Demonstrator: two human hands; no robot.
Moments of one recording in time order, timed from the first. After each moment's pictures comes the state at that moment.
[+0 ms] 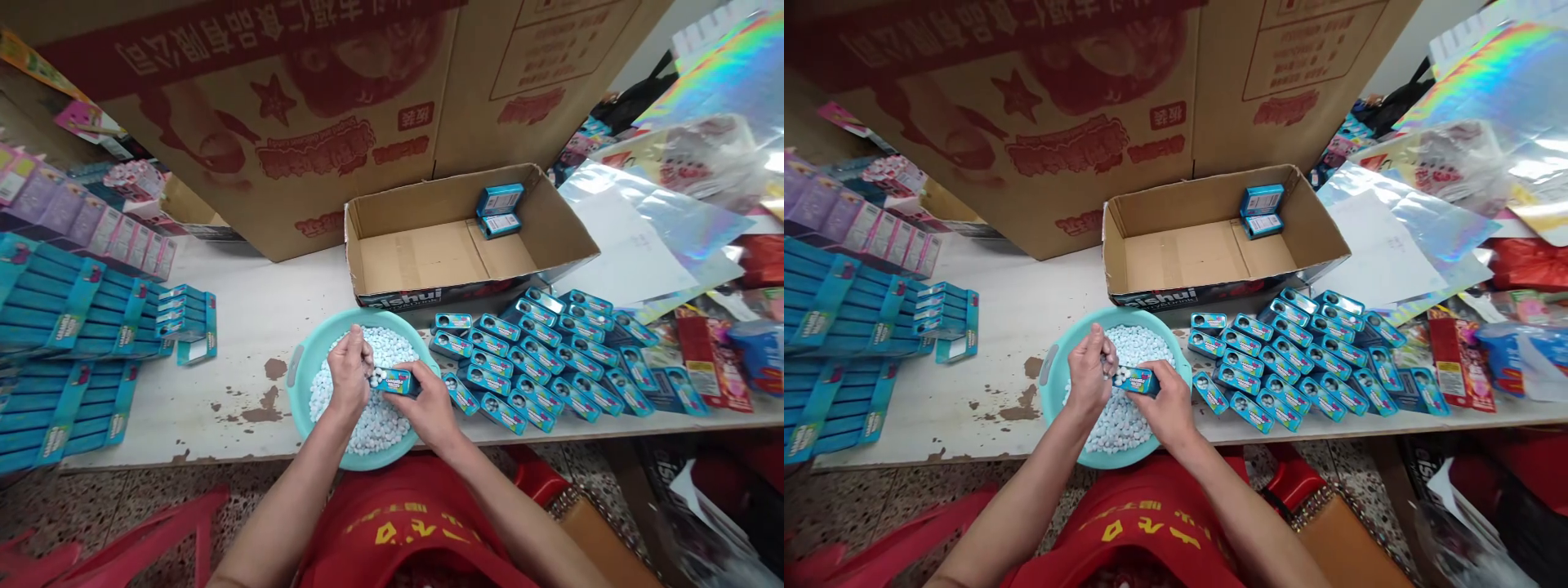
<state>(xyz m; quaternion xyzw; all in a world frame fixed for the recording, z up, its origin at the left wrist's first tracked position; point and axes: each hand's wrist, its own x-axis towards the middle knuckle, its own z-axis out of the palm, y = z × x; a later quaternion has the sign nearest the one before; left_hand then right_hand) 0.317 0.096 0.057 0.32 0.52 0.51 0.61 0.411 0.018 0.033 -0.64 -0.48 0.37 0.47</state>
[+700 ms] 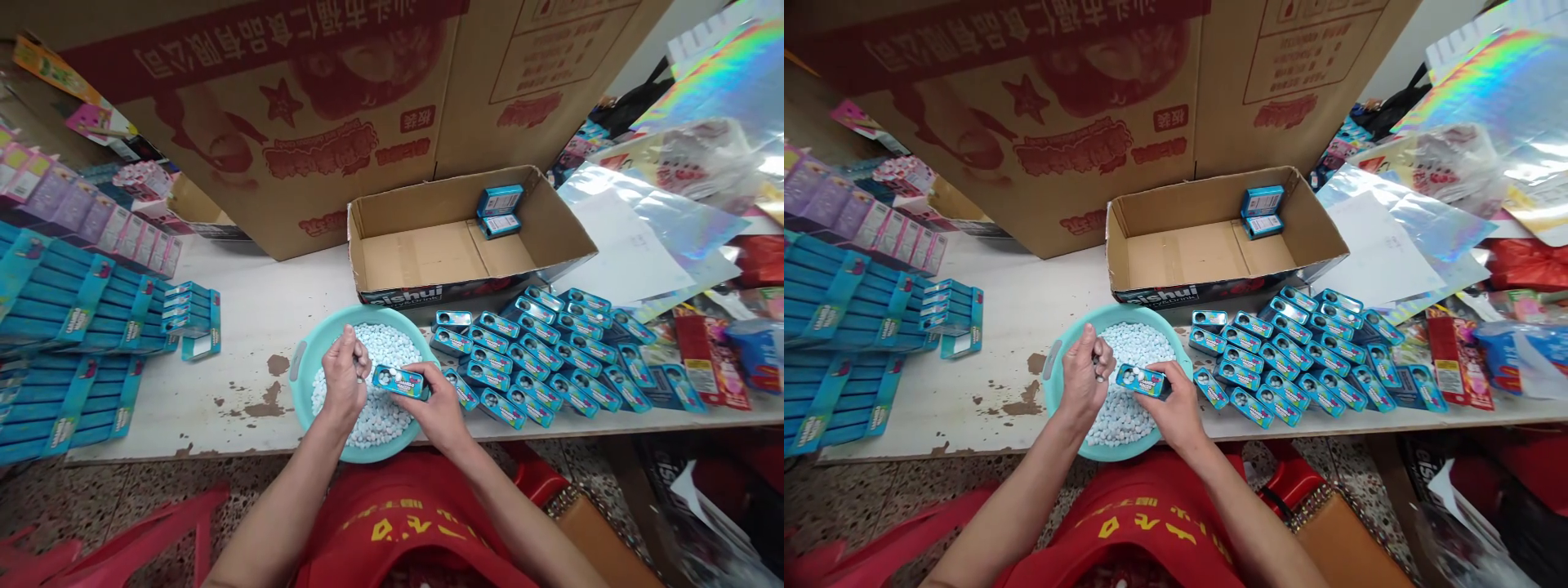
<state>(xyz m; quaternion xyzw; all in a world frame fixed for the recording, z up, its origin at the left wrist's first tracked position) 0.306 0.088 0.073 0.27 0.48 0.53 0.64 0.417 0.003 0.034 -0.64 -0.45 0.38 0.49</state>
